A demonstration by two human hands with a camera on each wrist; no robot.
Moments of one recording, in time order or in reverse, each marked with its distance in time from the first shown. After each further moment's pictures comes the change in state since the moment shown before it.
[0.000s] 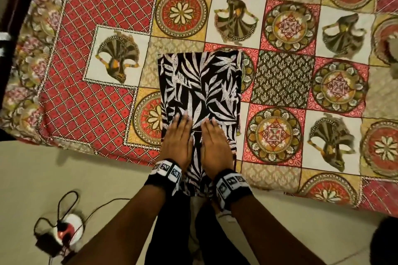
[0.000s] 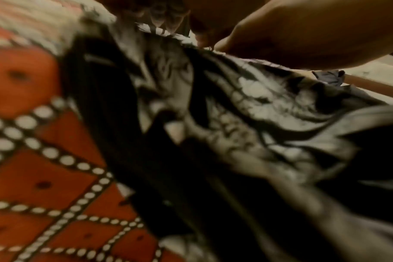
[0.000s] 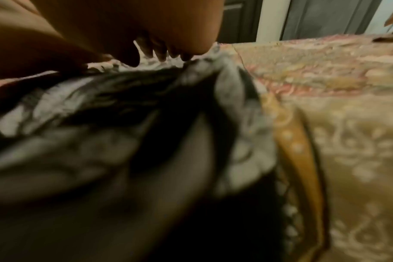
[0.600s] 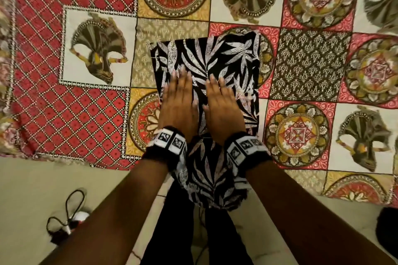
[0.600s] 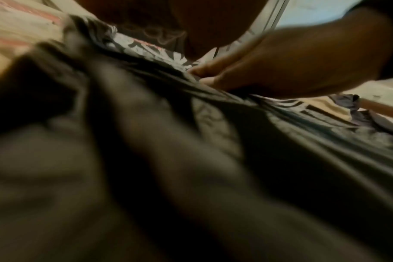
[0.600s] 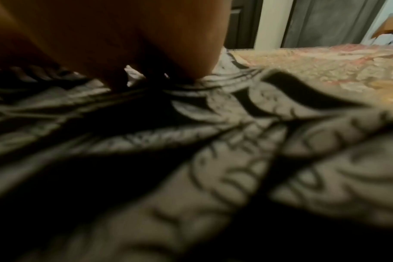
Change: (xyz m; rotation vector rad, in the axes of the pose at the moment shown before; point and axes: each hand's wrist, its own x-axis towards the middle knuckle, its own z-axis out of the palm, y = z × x) left_hand 0.109 -0.017 -0.038 0.098 0.036 -0.031; right_hand 0.118 0.011 -0.011 -0.159 -0.056 -0.008
